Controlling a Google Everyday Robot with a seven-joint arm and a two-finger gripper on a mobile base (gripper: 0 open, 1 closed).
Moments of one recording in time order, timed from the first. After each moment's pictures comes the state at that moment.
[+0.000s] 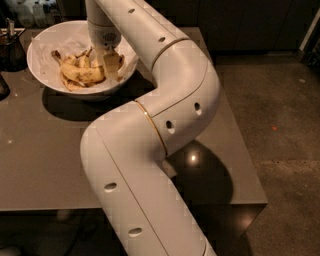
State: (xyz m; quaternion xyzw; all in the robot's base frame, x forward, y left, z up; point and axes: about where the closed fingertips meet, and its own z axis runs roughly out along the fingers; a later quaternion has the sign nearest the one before) arm 0.733 0.141 0.877 -0.85 0.52 -0.01 0.09
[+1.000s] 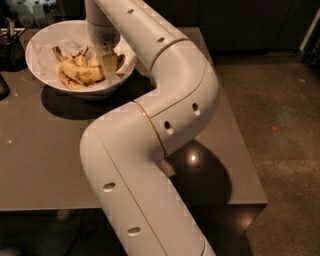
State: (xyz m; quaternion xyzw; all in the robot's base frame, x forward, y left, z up) arm 0.738 0.144 0.877 -0.85 0.52 -0.01 0.10
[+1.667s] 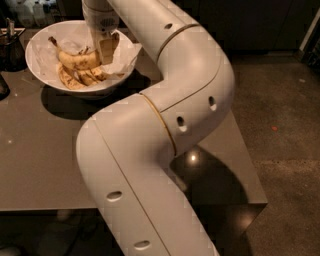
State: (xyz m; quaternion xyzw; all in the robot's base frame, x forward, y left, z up) arm 0.749 0.148 0.928 -0.85 0.50 -0.06 0.17
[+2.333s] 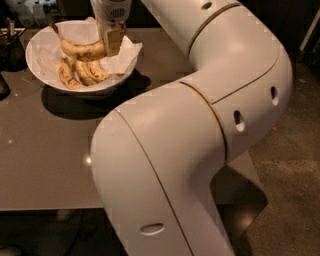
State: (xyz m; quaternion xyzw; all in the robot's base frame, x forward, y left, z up) arm 0.727 0.129 0.964 -0.84 0.49 -0.08 0.21
